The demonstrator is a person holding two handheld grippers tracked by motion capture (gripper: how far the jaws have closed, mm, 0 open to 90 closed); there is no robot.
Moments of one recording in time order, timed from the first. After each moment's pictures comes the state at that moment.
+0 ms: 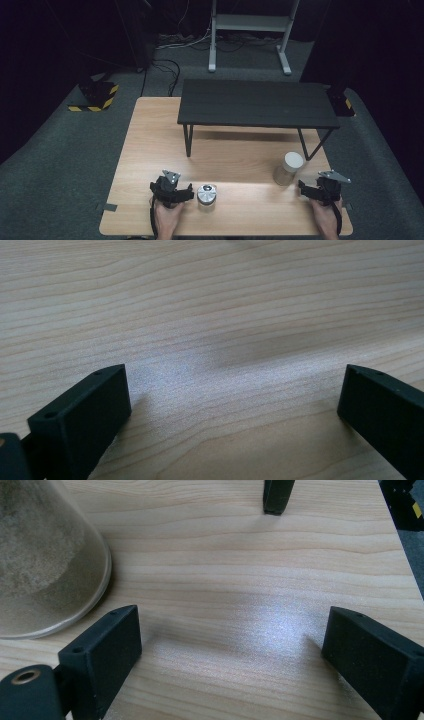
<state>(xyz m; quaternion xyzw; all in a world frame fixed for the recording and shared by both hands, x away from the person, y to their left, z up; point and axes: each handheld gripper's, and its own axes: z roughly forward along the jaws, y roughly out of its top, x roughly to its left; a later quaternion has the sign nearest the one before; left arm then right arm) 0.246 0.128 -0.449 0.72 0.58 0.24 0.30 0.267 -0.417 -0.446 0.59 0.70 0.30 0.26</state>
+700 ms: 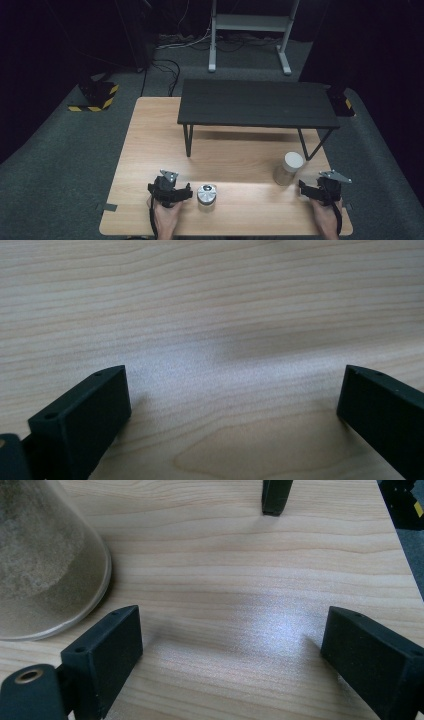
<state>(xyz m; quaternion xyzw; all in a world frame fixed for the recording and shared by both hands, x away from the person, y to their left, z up) 0.242 0.128 -0.444 0.70 0.61 0.24 0.29 0.266 -0.419 -0.446 0.59 0.70 0.31 0.26</state>
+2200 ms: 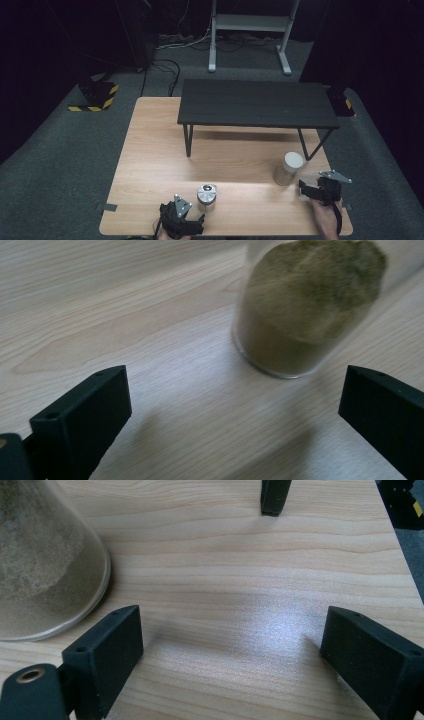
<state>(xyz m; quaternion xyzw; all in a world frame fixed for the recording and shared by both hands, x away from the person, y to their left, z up) 0.171 0.123 -0.441 0.78 0.48 0.19 0.35 0.266 -0.419 -0.446 0.59 0.70 0.31 0.26</state>
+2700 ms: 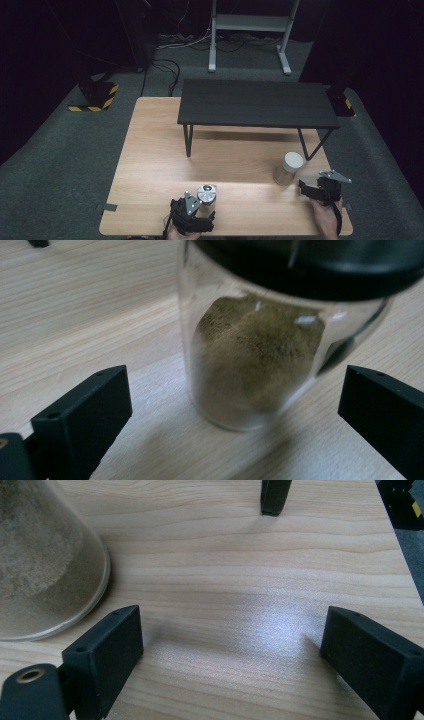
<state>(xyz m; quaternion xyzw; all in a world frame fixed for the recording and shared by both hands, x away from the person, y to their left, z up) 0.184 0.106 -0.441 0.78 0.47 0.18 0.38 0.266 -0.418 -0.446 0.59 0.70 0.31 0.26</state>
